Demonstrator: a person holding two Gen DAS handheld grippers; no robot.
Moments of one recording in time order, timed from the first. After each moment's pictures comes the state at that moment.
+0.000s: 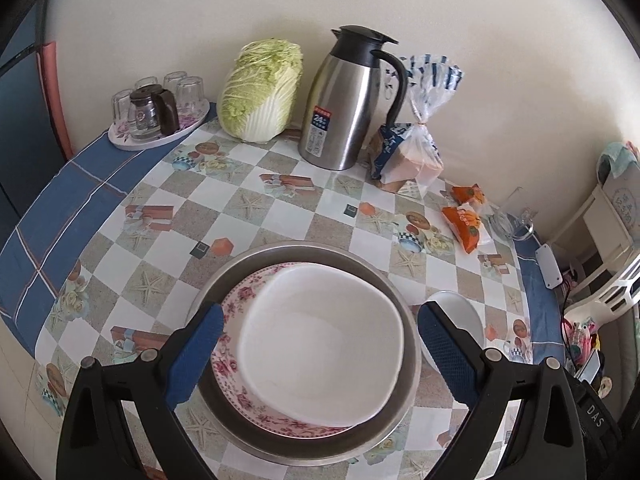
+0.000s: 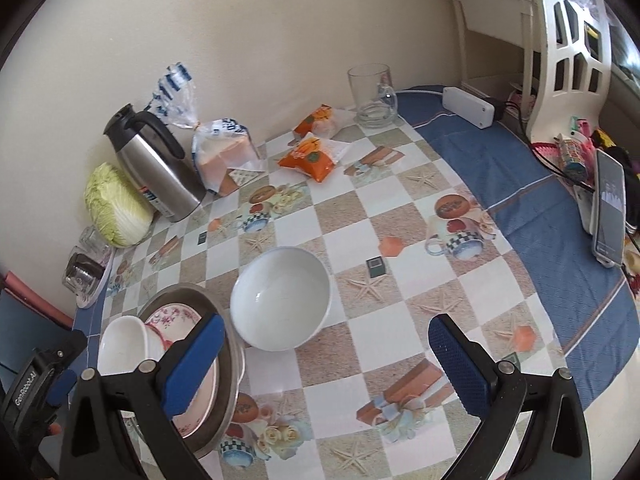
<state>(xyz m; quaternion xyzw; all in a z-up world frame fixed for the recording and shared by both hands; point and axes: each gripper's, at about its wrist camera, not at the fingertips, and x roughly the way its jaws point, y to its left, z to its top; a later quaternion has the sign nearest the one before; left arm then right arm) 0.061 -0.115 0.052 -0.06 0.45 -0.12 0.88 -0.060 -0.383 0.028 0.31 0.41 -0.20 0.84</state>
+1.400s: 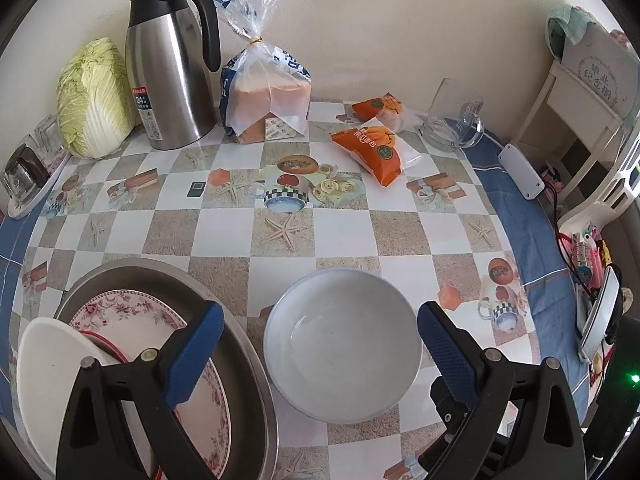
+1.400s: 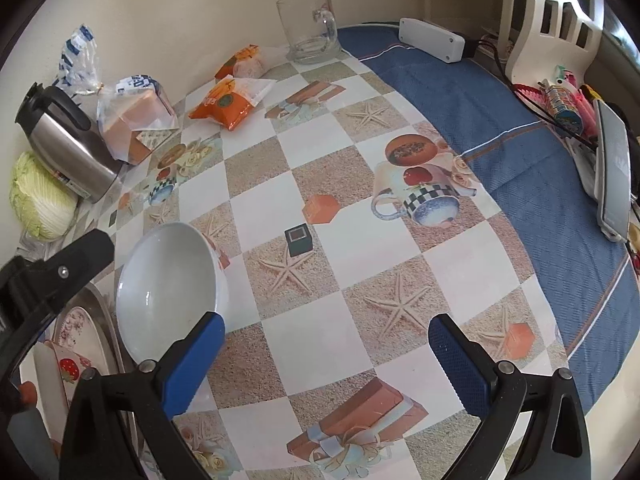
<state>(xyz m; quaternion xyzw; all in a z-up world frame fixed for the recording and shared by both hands) 0.087 -0.291 -0.010 0.07 0.49 -0.23 0.84 -0.029 -0.422 -0.062 0.31 0.49 -0.25 0.77</state>
